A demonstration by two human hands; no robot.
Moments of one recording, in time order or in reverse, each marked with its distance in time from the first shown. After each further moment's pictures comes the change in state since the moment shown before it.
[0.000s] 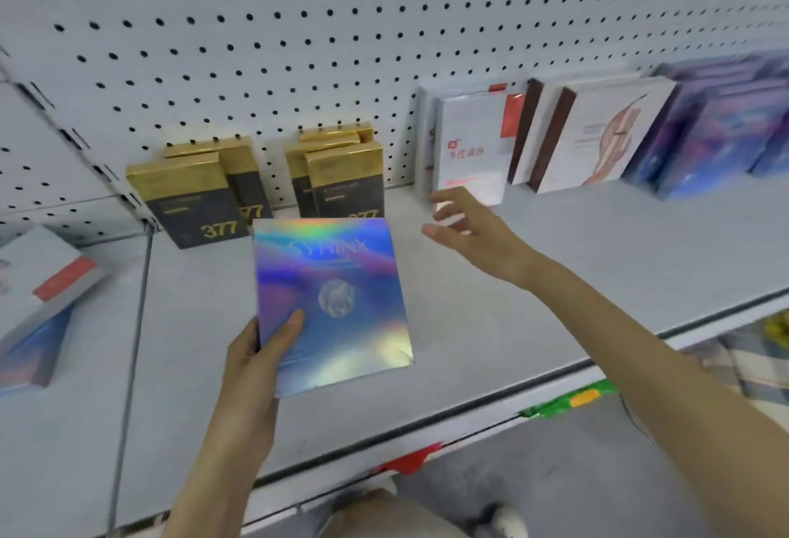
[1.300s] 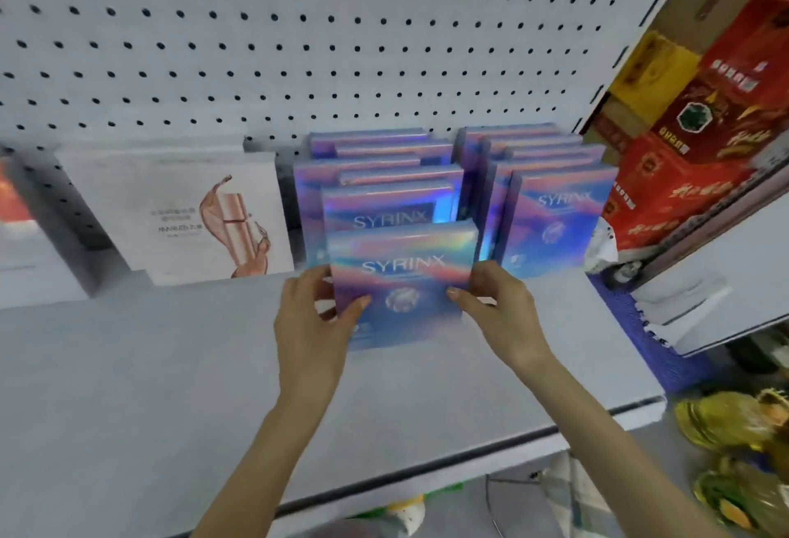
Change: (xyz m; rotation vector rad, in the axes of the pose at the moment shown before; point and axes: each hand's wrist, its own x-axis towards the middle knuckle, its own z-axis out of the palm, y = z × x) left_hand 0.058 -0.147 0.609 0.576 0.204 0.452; right_hand -0.015 0.329 -0.464 0.073 0.324 -0.009
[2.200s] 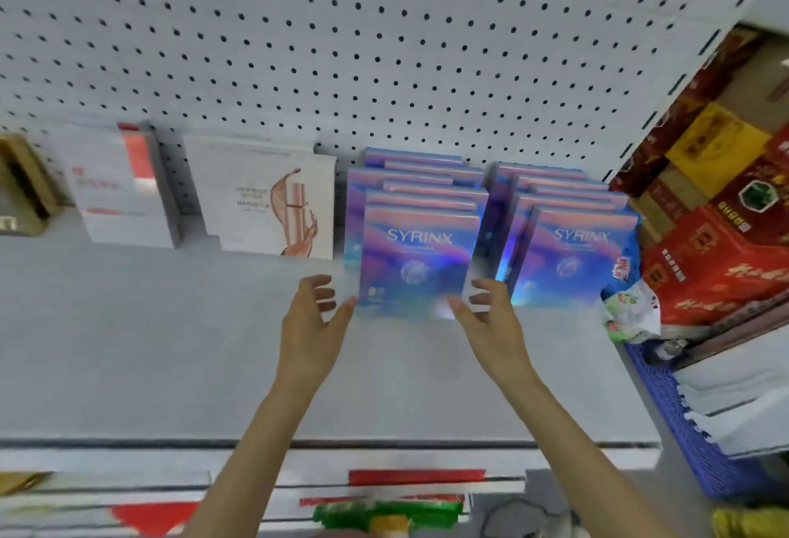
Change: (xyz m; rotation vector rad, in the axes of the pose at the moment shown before) left_hand -0.030 -0.012 -0.020 0.027 0.080 -0.175; right_hand -0.016 -0.003 0.009 -0.002 -0.061 0.063
